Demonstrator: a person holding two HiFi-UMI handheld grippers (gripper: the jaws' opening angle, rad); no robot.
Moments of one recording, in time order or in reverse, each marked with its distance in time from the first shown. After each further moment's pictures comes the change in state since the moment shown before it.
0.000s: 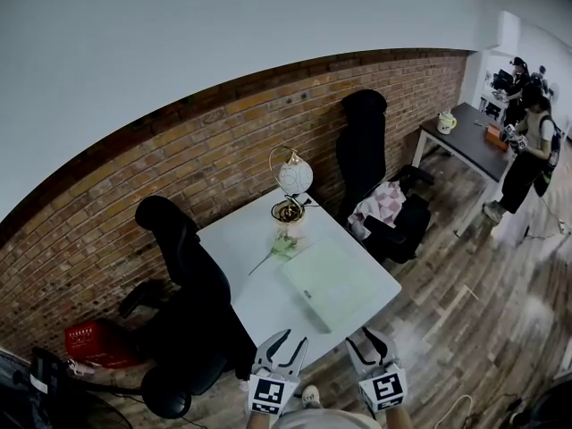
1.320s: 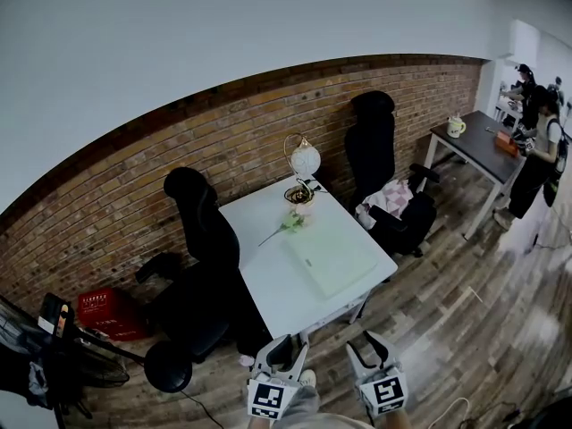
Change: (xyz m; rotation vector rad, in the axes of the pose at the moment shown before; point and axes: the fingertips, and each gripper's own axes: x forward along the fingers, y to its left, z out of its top) left arm -0.121 -0.133 -0.018 0.046 -0.044 0.106; right arm -0.158 0.049 -0.026 -0.033 -0.074 0.098
